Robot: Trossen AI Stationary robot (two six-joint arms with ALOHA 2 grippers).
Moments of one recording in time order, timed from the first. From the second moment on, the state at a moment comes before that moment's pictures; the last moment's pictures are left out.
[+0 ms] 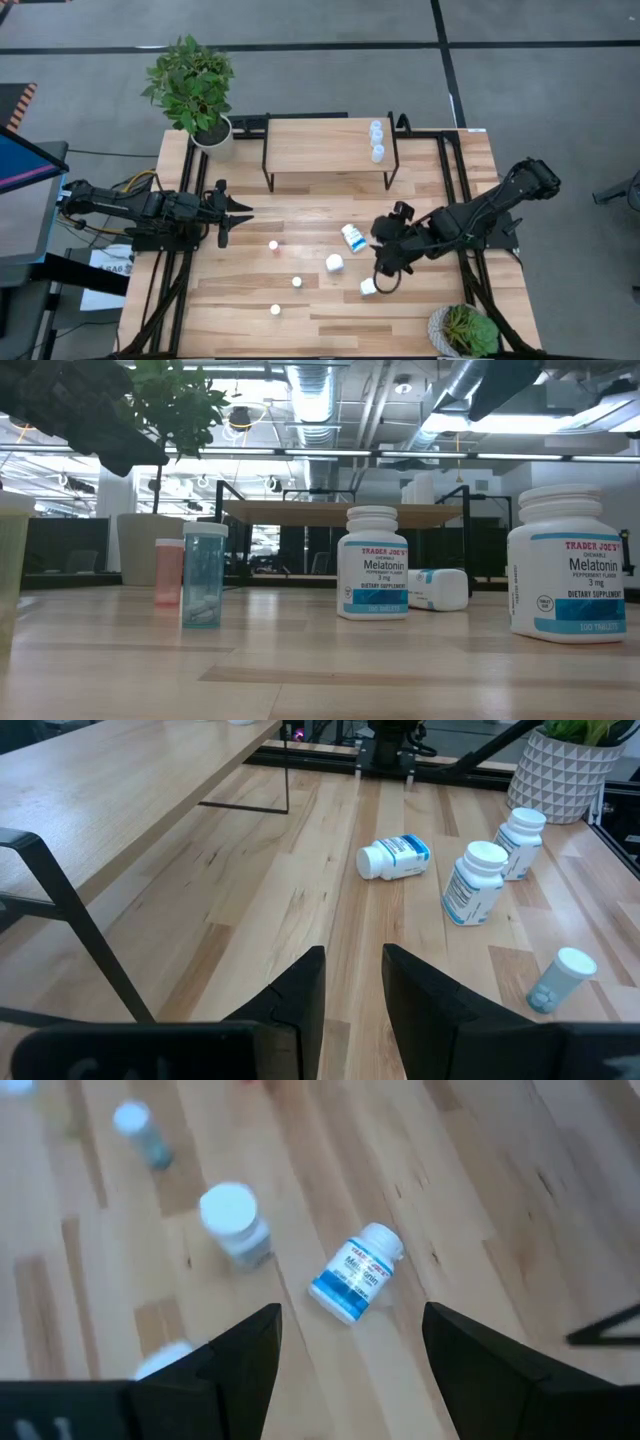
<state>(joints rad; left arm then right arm) -0.15 0.38 0.29 -0.27 -0.28 -0.17 0.47 1.43 1.27 -0.96 0.48 0.68</state>
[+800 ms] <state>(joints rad) -0.15 0.38 0.29 -0.27 -0.28 -0.19 0.29 1.43 0.95 -0.57 0.37 0.79</state>
